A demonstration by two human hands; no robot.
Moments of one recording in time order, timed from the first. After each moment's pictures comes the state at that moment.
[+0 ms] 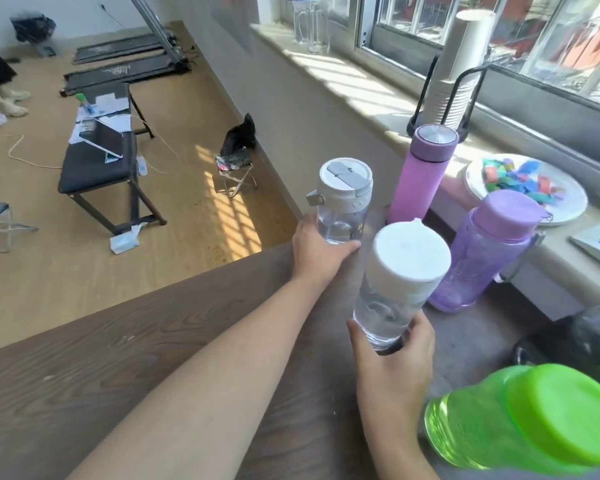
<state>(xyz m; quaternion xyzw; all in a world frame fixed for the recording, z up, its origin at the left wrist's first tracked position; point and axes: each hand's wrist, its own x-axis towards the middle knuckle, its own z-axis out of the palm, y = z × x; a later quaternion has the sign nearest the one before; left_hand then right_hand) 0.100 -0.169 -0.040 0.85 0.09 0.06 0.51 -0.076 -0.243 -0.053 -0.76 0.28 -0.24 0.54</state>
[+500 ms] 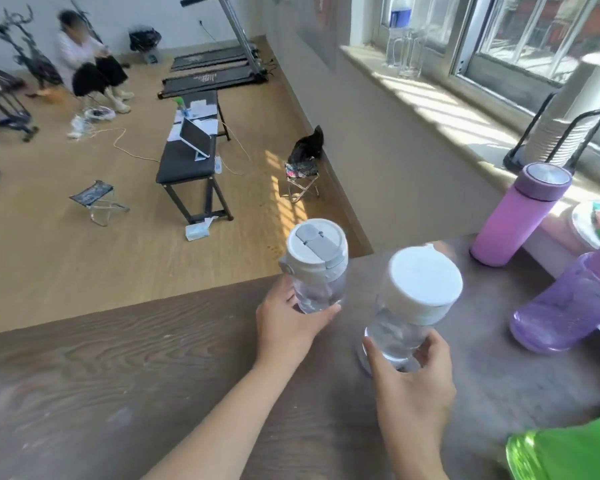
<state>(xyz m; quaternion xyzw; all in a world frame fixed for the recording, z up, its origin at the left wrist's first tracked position) -0.034 -0.015 -0.019 0.80 0.17 0.11 0.56 -0.094 -0.173 -0.018 -0.74 0.23 -0.12 0.62</state>
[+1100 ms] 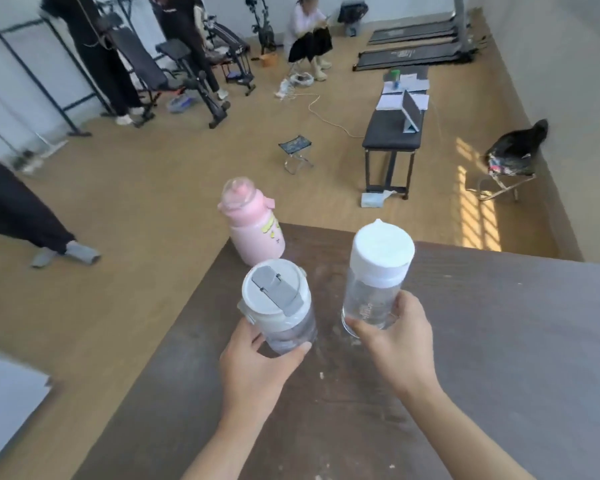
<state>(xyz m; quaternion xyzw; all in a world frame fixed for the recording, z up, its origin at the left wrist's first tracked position) -0.394 0.313 -0.013 0.72 0.43 0.27 0.48 -0.240 0.170 -0.003 -0.80 -0.14 0.14 0.56</state>
